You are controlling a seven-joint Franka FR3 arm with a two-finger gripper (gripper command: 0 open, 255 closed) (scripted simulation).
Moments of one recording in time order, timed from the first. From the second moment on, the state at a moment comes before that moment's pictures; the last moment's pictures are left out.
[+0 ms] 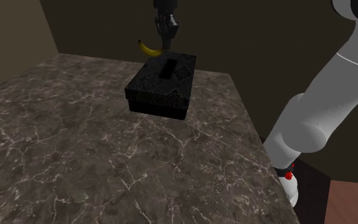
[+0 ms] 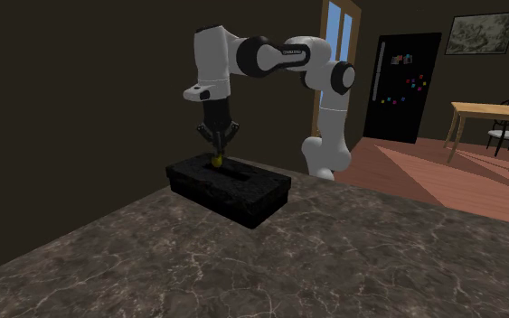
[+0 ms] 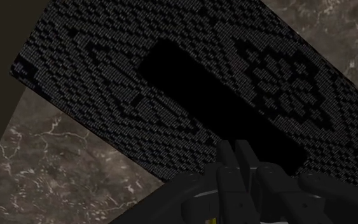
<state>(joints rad) 0.16 -0.11 0.17 -1.73 -0.02 1.55 -0.99</state>
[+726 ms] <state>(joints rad) 0.15 -0.13 0.16 -1.89 -0.02 1.69 -0.99</state>
